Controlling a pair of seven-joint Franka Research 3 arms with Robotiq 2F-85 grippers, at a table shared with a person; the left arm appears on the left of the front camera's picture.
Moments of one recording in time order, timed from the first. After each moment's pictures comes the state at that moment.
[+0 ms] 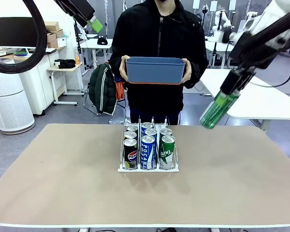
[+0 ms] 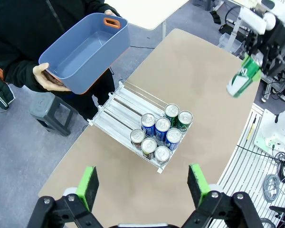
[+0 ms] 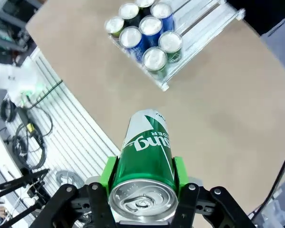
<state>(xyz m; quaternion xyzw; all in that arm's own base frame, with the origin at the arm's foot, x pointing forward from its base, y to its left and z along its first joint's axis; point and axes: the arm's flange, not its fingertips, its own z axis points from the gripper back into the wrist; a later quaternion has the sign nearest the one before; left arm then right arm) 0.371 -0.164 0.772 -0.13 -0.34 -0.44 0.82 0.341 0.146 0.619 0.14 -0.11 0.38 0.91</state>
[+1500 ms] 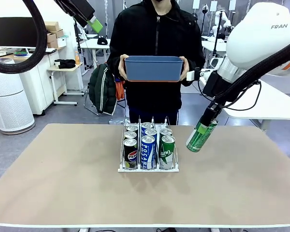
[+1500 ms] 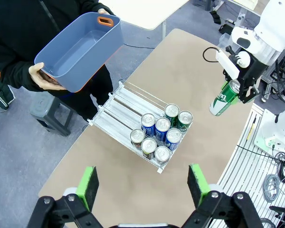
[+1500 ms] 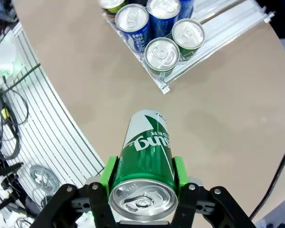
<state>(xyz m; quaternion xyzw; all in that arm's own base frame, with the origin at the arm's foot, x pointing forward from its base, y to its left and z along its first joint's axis) 0.371 -0.164 0.772 -0.13 -0.34 -0.44 0.82 0.362 0.194 0.528 0.09 -0.09 0.43 0.89</state>
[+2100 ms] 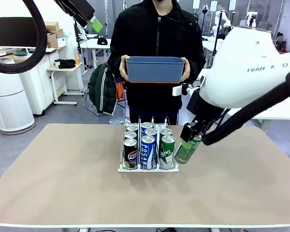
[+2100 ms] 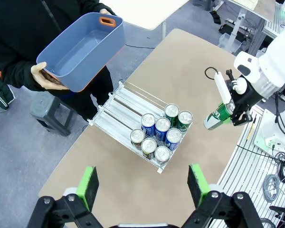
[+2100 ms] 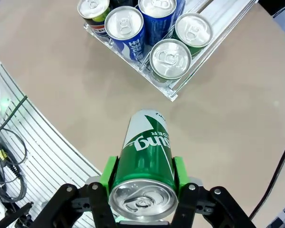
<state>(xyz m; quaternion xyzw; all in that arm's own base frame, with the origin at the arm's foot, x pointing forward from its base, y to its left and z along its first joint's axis) 0.371 -0.164 0.772 -0.13 -0.34 -0.44 0.82 0.327 0.243 0.482 0.06 -0.12 0.35 0.93</state>
